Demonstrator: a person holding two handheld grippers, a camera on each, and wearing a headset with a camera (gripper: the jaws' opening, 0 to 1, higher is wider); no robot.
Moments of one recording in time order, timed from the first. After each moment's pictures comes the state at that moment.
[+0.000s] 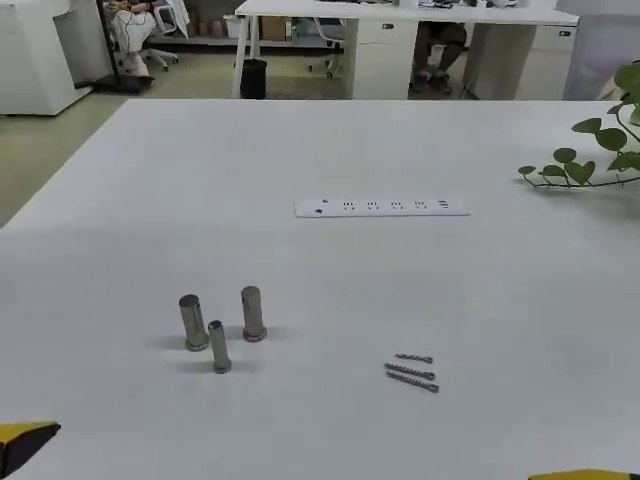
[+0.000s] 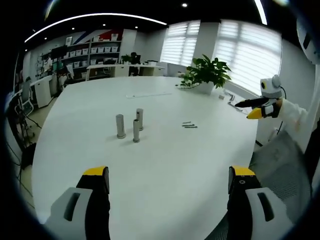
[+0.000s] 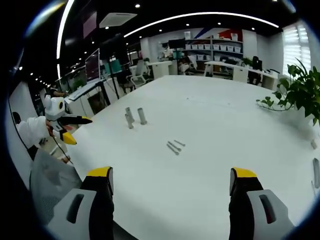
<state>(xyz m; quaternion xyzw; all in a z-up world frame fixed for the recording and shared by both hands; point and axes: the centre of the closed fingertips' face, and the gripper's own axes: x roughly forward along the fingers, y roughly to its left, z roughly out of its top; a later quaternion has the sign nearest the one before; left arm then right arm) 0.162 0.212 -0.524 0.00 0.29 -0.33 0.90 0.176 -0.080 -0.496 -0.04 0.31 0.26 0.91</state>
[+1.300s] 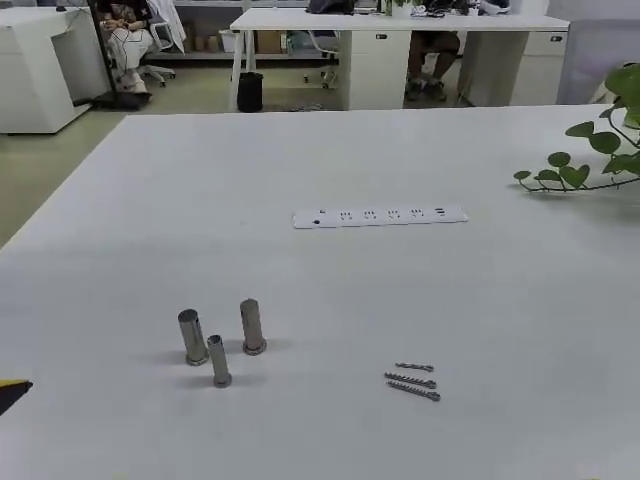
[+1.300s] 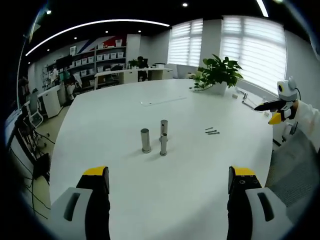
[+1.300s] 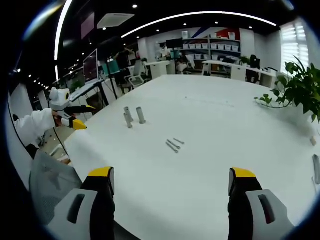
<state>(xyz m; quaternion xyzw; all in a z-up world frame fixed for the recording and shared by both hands) 0.219 0.248 -0.511 0.05 0.27 -0.29 0.92 0.173 -0.079 -0.500 -0.04 0.31 0.26 0.91</state>
